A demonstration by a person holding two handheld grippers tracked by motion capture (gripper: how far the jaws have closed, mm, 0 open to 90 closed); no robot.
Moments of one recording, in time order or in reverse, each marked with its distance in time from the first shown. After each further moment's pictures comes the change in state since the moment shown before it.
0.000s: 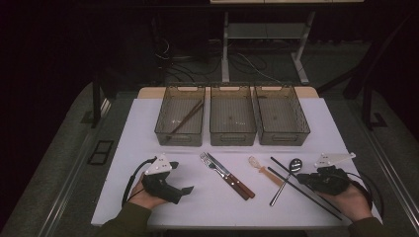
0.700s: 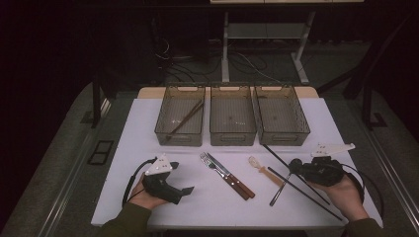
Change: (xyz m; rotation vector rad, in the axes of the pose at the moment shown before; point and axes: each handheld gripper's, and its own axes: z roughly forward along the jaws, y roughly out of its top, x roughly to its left) left arm -0.001 0.000 0.001 -0.007 -0.003 -0.006; right arm 0.010 0.034 -0.005 -0.114 0.037 0.025
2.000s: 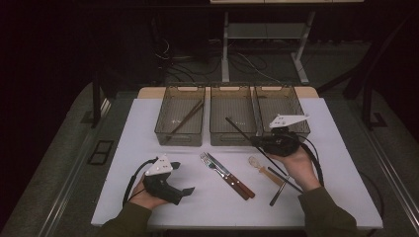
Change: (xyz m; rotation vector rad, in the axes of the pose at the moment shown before) left arm 0.001 -0.001 0.003 -0.008 -0.022 0.019; right arm 0.030 0.102 0.064 -0.106 0.066 -0.037
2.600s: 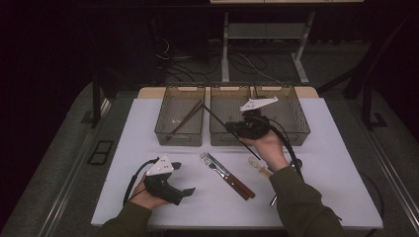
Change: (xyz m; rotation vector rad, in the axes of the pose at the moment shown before) left arm -0.001 0.000 0.002 -0.006 -0.012 -0.001; right arm 0.011 0.055 0.059 -0.013 0.021 -0.003
